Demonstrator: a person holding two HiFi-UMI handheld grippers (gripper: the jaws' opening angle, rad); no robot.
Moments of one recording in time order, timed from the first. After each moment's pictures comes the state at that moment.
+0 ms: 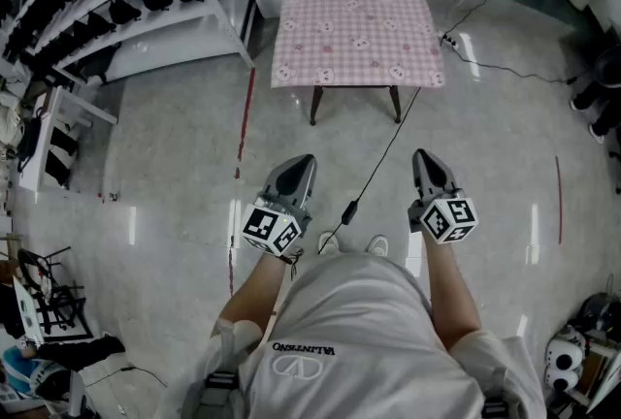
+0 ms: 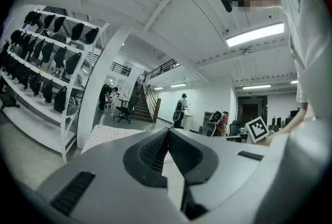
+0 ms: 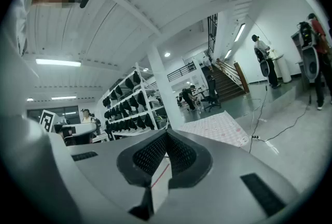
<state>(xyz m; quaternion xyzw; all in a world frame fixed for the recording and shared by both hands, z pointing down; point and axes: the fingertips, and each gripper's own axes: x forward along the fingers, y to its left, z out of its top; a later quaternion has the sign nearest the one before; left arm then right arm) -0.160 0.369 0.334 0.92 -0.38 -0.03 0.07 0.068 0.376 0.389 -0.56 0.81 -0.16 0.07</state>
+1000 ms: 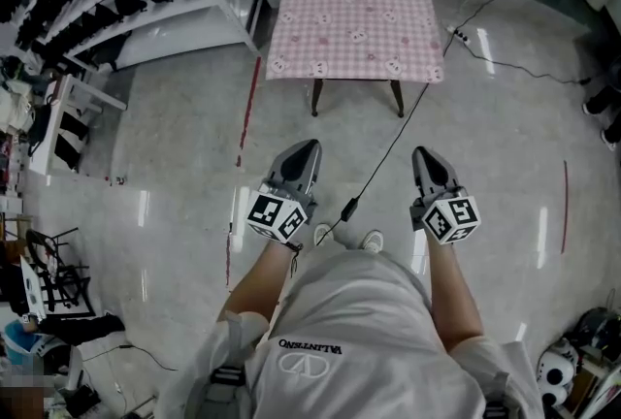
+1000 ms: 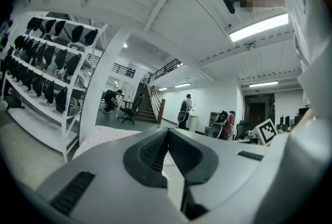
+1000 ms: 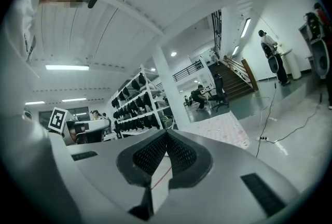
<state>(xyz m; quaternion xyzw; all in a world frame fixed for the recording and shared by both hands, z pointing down) -0.073 0.349 0.332 0.91 -0.41 -0.04 0.07 0.135 0.369 0.391 -0.51 0.84 -0.15 0.07</state>
